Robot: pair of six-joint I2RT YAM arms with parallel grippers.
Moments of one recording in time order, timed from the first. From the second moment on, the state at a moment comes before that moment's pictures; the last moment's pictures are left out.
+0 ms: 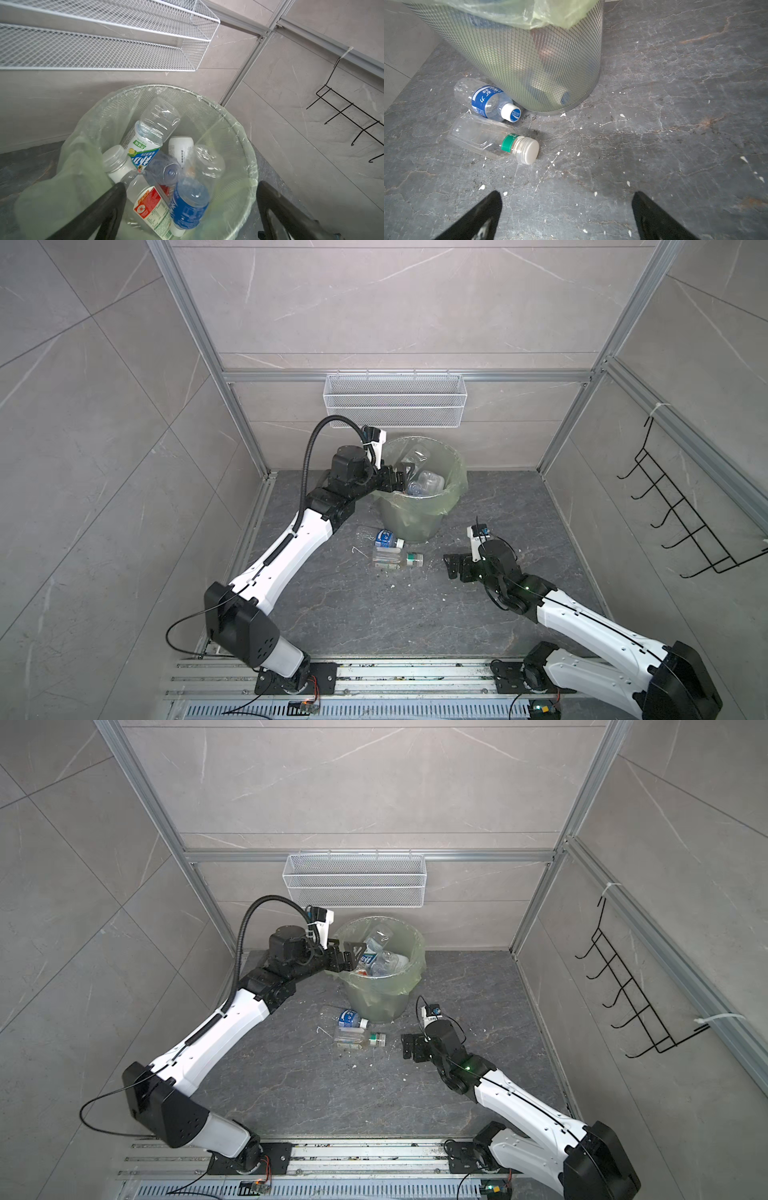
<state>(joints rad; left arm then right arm) -0.54 1.46 1.47 -0.24 0.19 -0.30 0.62 1.04 0.58 -0.17 0.15 0.39</state>
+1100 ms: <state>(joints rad) -0.54 1.03 0.60 -0.05 -0.12 -0.36 0.97 1.31 0.73 -0.12 0.30 0.15</state>
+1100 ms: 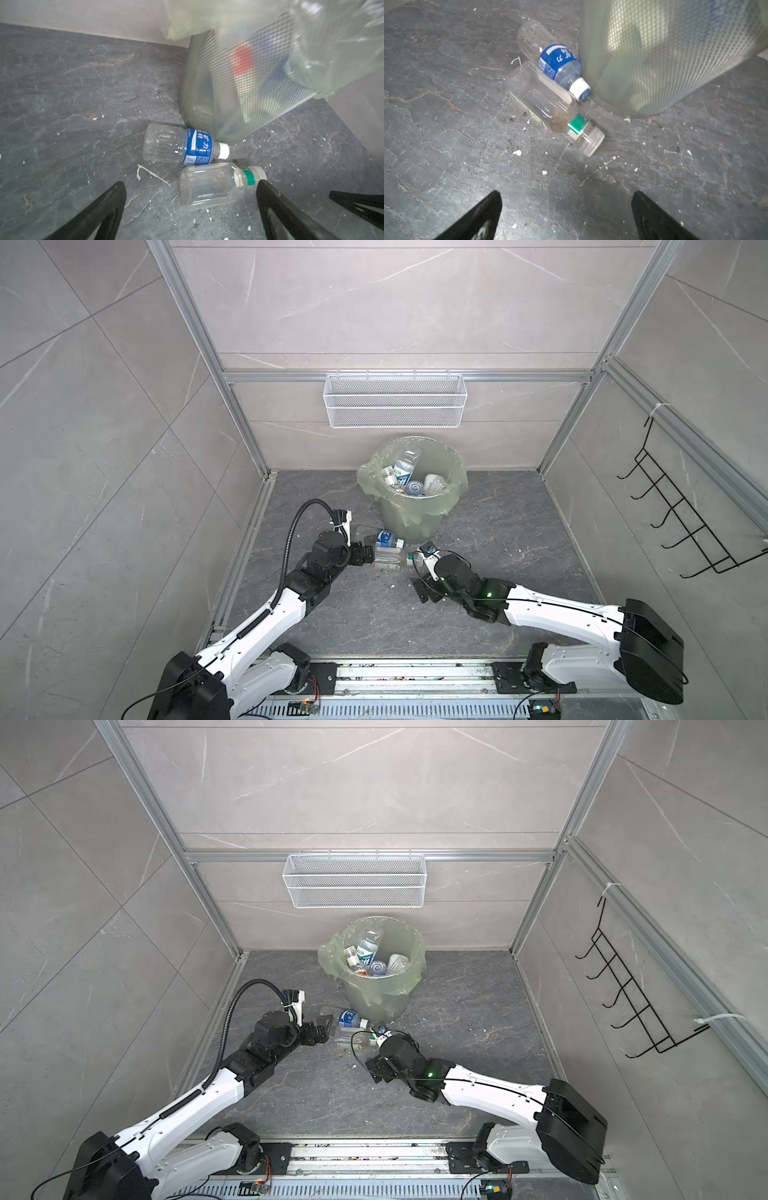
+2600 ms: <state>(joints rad) -0.35 1.17 0.52 0.01 -0.01 -0.44 0.89 1.88 1.25 -0.29 0.08 -0.06</state>
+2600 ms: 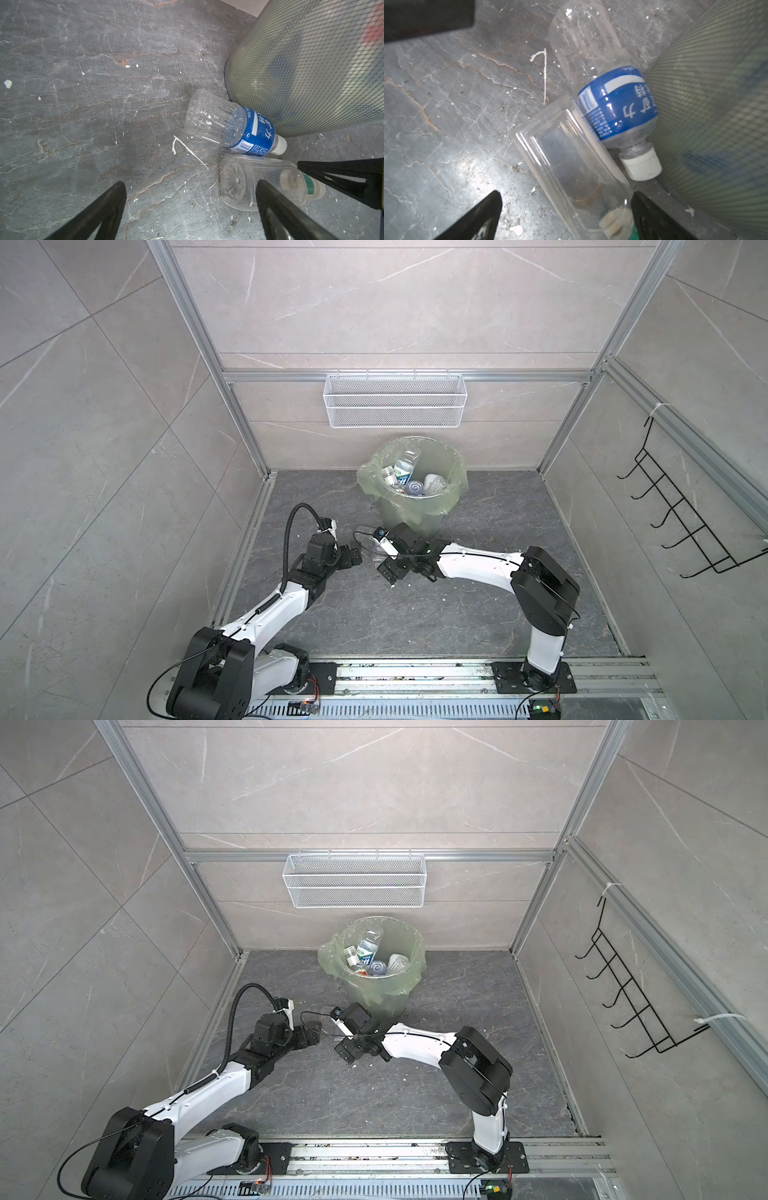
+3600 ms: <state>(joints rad) -0.34 1.23 0.52 0.01 0.04 -0.45 0.98 1.82 1.21 -0.35 0.03 -0.06</state>
